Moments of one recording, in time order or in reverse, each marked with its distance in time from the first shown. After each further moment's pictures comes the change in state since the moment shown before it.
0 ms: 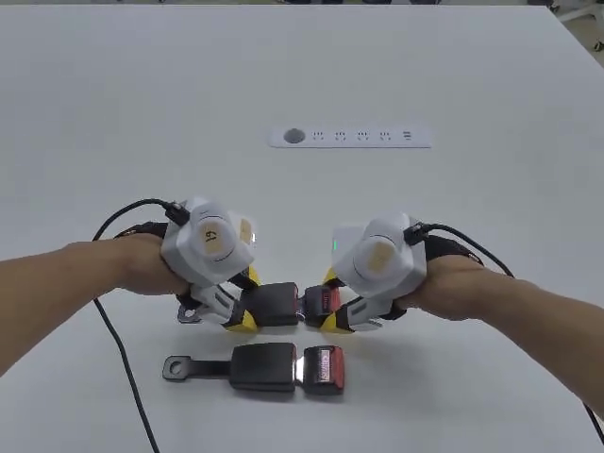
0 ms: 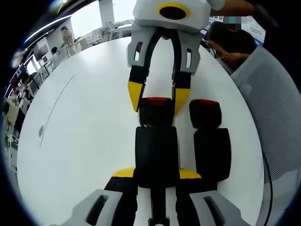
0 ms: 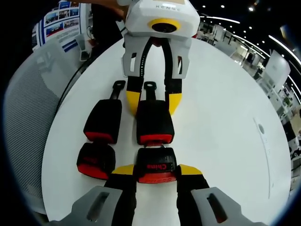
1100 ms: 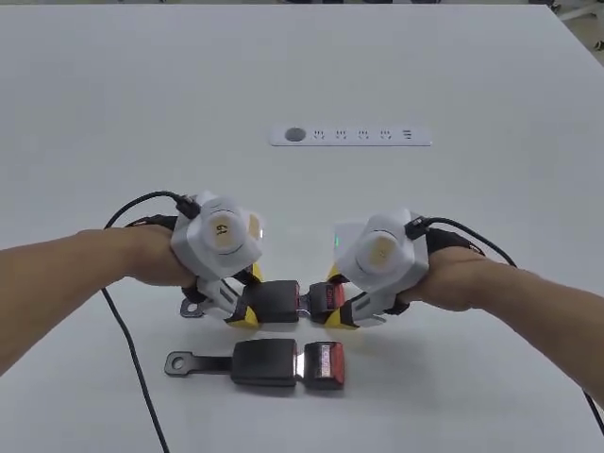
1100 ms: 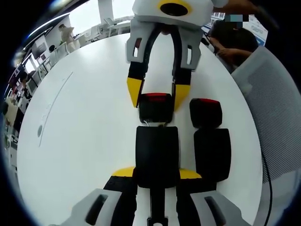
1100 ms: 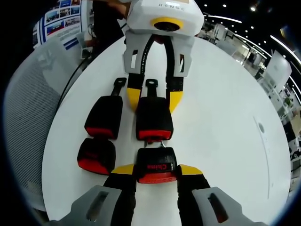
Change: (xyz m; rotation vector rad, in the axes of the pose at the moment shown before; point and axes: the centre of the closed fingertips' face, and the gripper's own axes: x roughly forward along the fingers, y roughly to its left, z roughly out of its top) left arm 0.002 0.000 -0.001 -0.003 0.039 -0.009; right arm -0.002 -0.002 -0.007 -0.008 0.019 0.006
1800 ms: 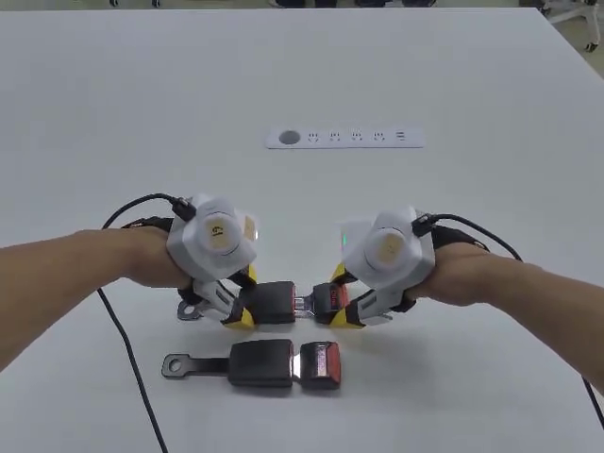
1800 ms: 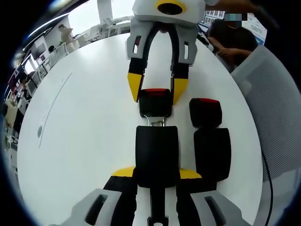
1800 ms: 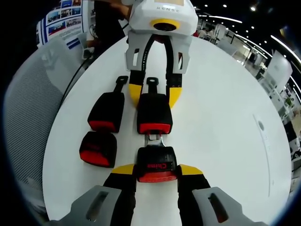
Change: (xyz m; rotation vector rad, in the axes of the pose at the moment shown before) left arm 0.001 0.002 -0.002 0.008 0.003 -0.002; right arm -0.008 0.001 -0.008 -0.003 -0.007 0.012
